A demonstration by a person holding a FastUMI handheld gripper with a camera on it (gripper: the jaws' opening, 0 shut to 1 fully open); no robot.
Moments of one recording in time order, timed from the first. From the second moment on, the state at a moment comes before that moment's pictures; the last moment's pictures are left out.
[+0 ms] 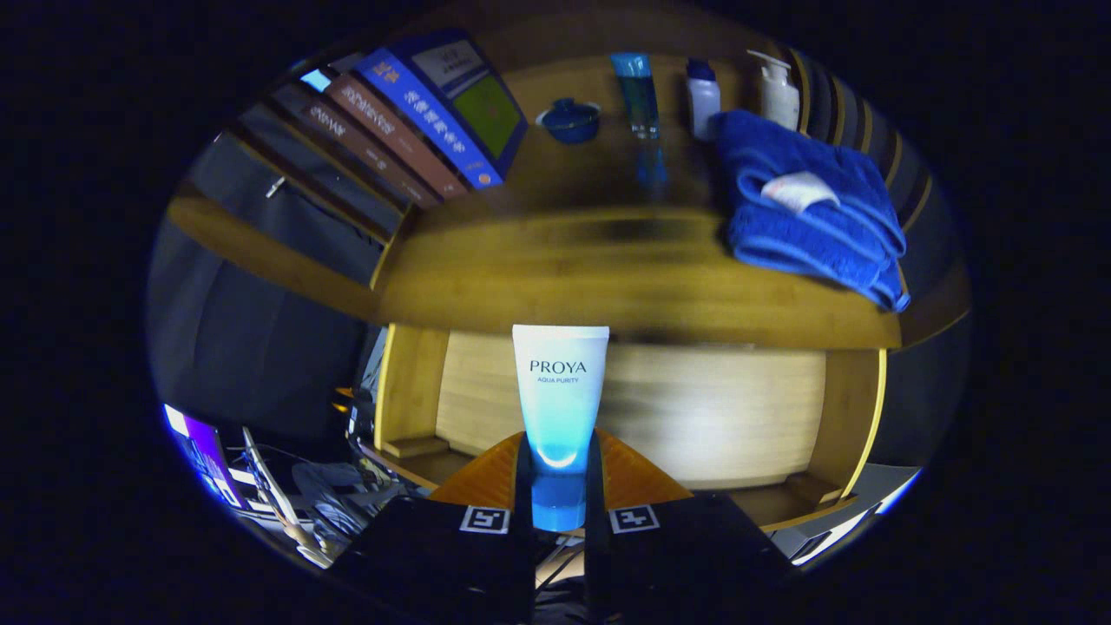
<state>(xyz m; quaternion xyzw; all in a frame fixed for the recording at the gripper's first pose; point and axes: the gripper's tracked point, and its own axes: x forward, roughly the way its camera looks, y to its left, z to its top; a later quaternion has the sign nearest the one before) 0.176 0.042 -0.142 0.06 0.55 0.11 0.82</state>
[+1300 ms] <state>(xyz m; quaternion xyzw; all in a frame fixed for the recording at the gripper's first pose) 0.307 0.033 -0.175 0.04 0.55 0.01 0.83</state>
